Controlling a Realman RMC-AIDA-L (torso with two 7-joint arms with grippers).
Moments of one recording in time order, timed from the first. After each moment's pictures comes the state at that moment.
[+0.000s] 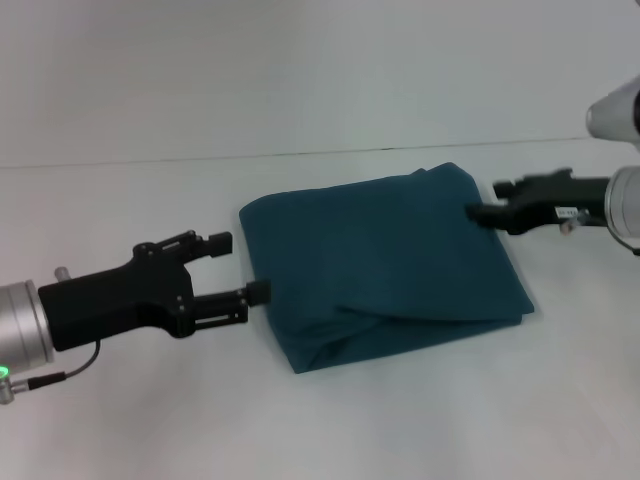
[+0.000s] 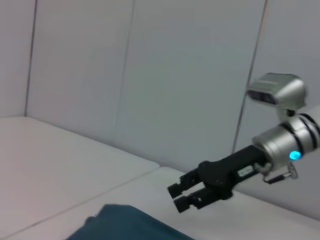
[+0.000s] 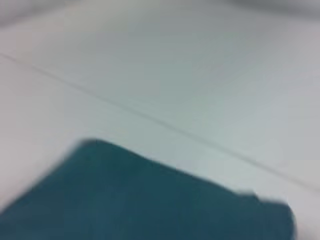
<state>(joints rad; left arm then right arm) -0.47 -2.16 0.76 0.81 1.84 1.53 -1.41 0.55 2.09 -0.96 -0.97 -2.23 -0.98 1.92</state>
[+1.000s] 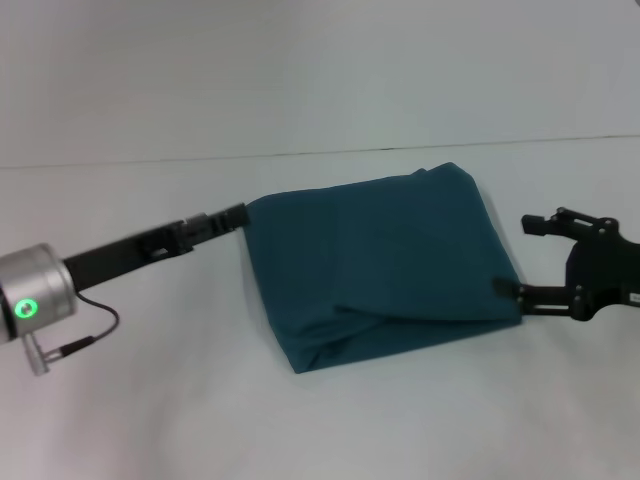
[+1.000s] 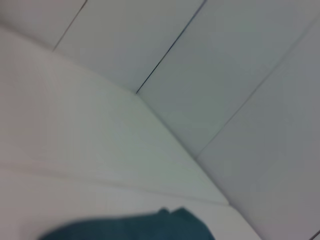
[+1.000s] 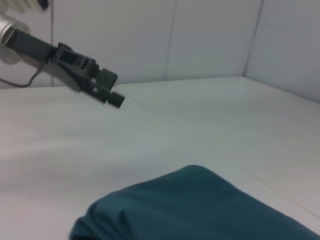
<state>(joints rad) -0.52 -2.16 0.79 0.72 1.77 1.24 -1.91 0.37 2.06 -0.71 -0.88 -1.92 -1.44 1.18</state>
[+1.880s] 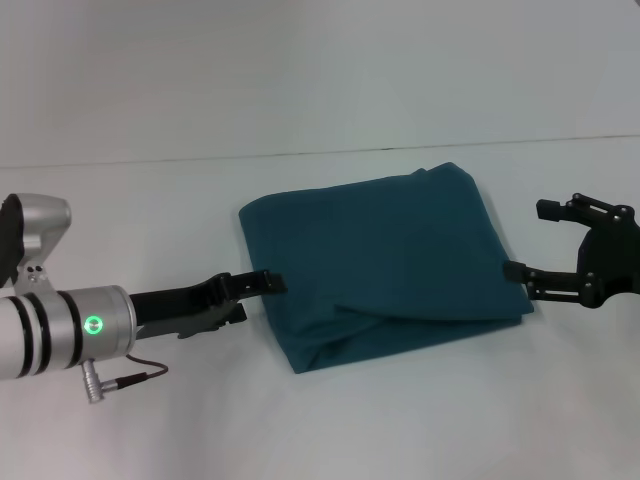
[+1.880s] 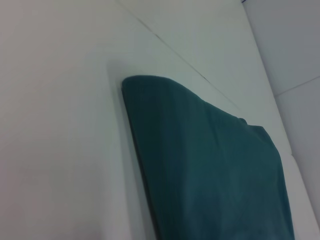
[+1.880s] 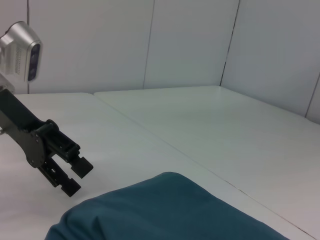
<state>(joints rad) -0.63 -2.16 0.90 0.59 2.00 1.07 -2.44 0.38 2.07 -0.66 -0.88 -1.92 -1.43 1.15</state>
